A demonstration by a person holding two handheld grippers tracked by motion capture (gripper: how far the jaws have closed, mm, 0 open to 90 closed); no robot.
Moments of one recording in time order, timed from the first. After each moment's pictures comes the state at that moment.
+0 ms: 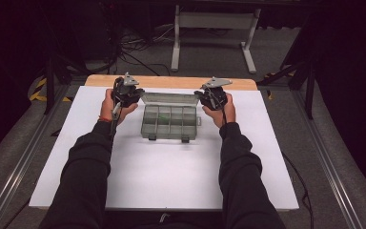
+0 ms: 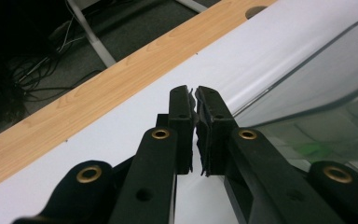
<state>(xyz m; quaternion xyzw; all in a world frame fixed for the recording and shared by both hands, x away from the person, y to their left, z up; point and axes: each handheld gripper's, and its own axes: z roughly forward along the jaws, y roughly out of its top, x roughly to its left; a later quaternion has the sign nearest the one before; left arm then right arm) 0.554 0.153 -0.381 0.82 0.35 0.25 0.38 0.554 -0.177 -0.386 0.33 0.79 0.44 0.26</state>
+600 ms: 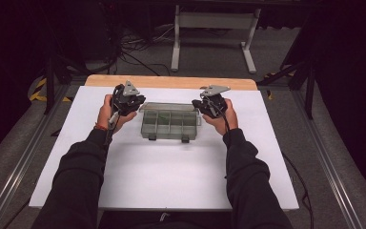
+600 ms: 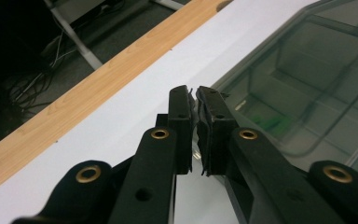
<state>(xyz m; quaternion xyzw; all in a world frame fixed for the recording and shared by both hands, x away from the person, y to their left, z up) 0.520 0.150 -0.381 0.84 0.29 0.26 0.38 0.525 -0.173 -0.388 0.29 0.83 0.42 0.24</state>
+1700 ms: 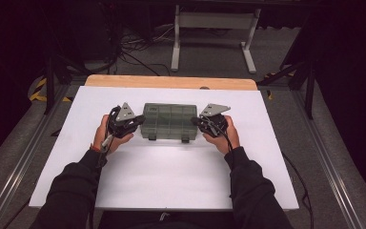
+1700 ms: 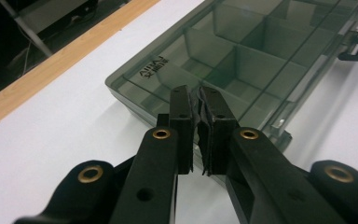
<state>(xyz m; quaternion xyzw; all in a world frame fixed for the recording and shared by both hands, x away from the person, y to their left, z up) 0.470 0.162 -0.420 0.84 0.25 0.24 0.41 0.473 -0.173 -0.412 0.26 0.84 0.41 0.23</state>
